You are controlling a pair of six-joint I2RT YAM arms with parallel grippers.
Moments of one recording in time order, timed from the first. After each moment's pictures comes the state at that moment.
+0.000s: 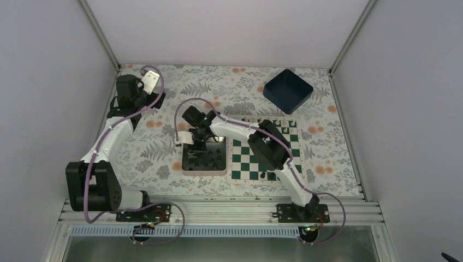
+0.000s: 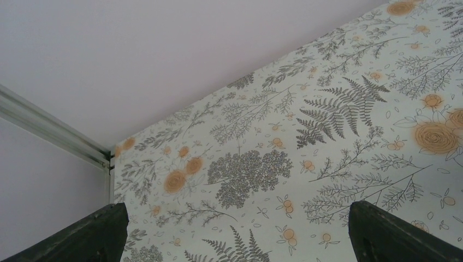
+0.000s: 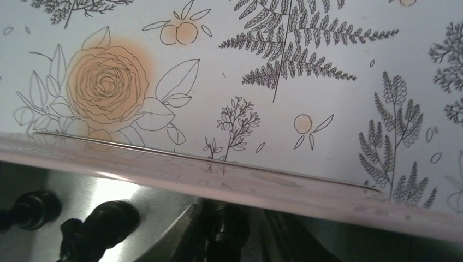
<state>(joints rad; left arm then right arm) 0.01 1.35 0.99 -0.10 0.12 0.44 0.95 2.31 1.83 -0.72 -0.38 -0.75</state>
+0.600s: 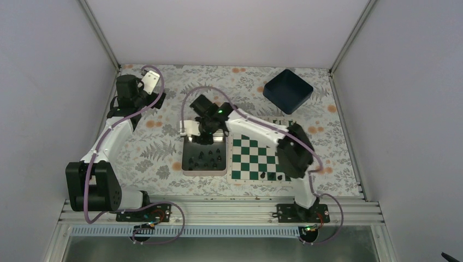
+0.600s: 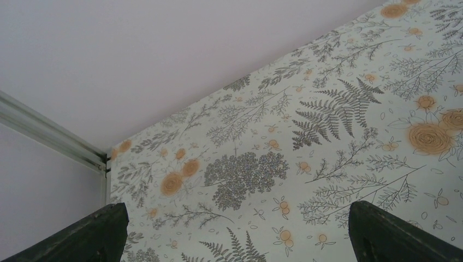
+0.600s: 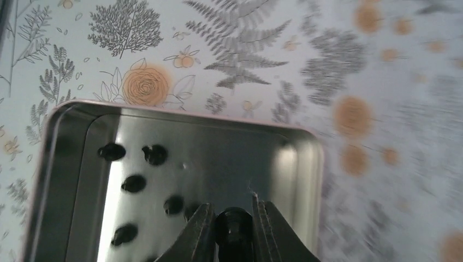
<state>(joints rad) 0.01 1.35 0.99 -0.10 0.13 0.44 0.94 2.08 1.74 -0.75 -0.29 -0.73</state>
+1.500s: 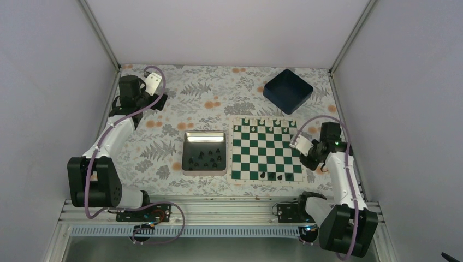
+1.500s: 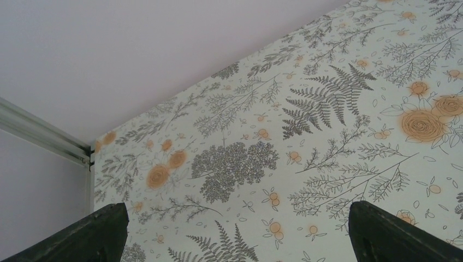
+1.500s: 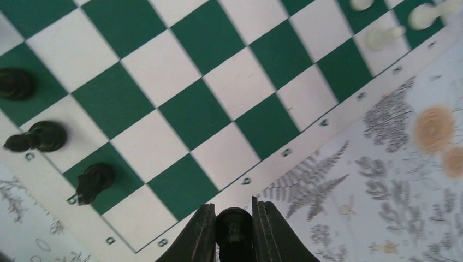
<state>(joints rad) 0.01 1.39 0.99 -0.11 0.14 0.44 -0.17 1.01 0.71 -0.92 -0.19 -1.12</state>
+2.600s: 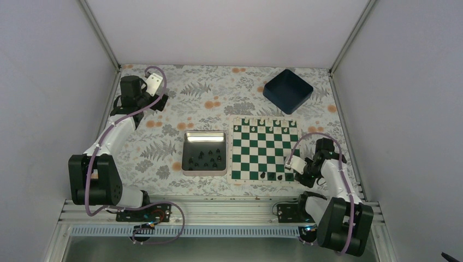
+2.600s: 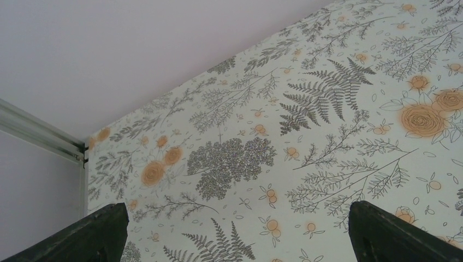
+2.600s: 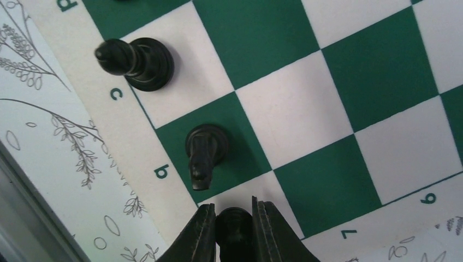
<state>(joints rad) 0.00 1.41 0.99 -0.11 0.14 0.44 -0.24 1.01 0.46 -0.93 -0.24 -1.33</state>
